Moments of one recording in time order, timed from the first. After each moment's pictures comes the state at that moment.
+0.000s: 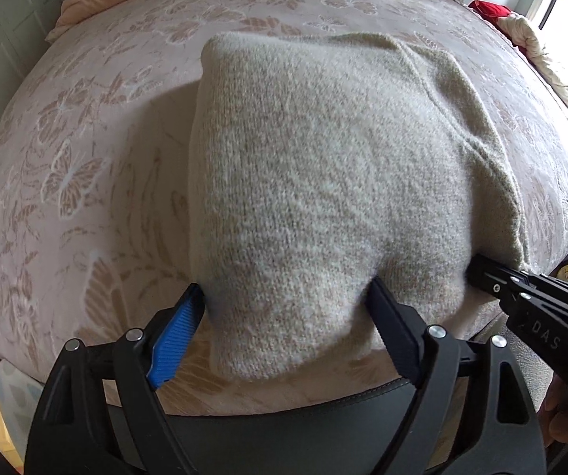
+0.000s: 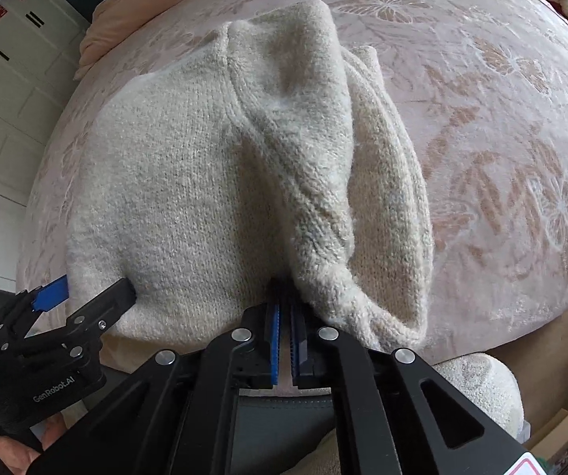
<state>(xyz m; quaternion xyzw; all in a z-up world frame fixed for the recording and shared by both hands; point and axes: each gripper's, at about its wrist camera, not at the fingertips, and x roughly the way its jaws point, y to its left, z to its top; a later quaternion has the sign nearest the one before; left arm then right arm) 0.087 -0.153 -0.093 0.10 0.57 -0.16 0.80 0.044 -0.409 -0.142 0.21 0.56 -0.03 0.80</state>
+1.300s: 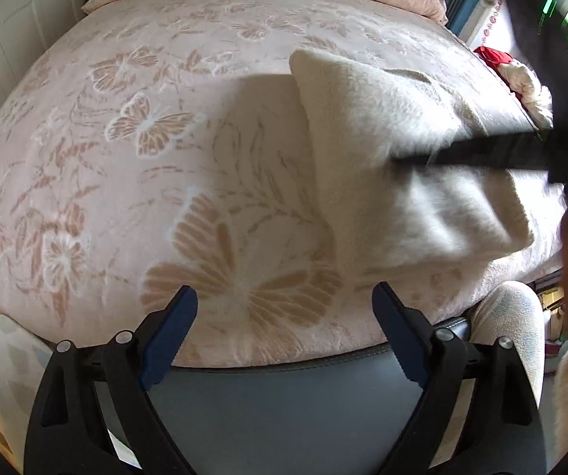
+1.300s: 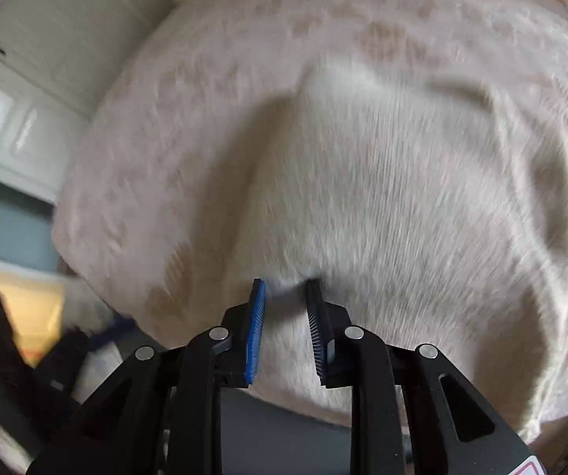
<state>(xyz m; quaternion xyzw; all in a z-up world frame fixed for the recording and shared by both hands) 0.056 -0.037 -0.074 0.02 0.54 -0.17 0.82 0.163 -0.277 -0.069 0.12 0.56 0.13 0.81</state>
